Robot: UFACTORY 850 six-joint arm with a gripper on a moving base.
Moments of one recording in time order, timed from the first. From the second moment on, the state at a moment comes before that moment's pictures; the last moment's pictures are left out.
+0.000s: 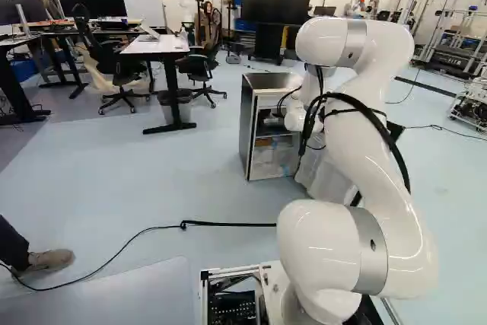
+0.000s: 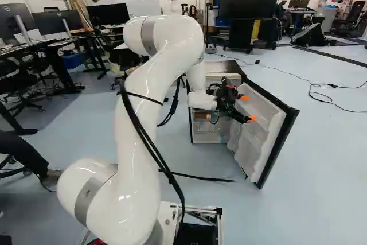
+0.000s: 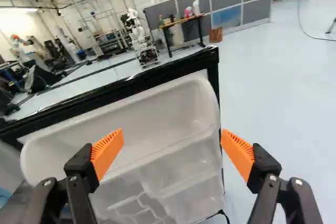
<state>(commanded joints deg) -17.0 -45.6 -61.6 65.7 68.6 0.0</state>
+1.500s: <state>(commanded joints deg) -10.5 -35.7 -47.7 39.0 58.8 0.0</state>
